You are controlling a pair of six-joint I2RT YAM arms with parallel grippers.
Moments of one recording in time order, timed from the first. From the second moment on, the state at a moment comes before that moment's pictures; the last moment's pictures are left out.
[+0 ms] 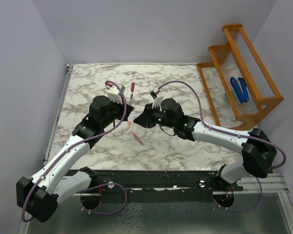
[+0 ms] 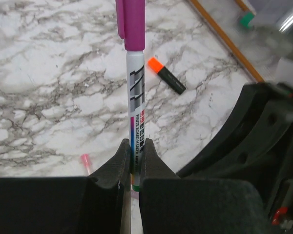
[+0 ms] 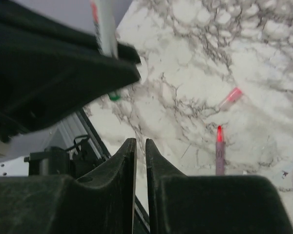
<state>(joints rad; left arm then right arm) -0.51 0.97 0.80 -0.17 0.14 -0.26 0.89 1.48 0.99 0.22 -0.12 0.64</state>
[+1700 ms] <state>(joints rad) -0.51 0.99 0.81 -0.09 0.36 -0.20 0.63 1.57 1.00 0.98 -0.62 0.67</state>
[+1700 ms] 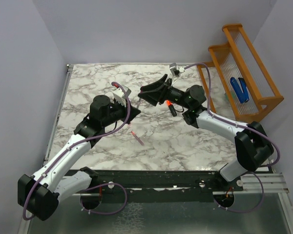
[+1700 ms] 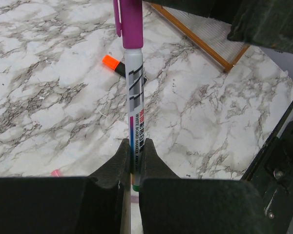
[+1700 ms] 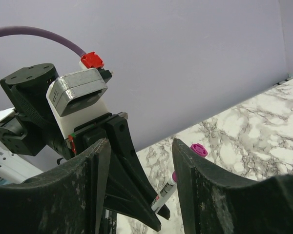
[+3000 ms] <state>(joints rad) -0.51 0.99 0.81 -0.09 0.40 -0.20 0.63 1.63 0.98 1.09 -0.44 0.63</state>
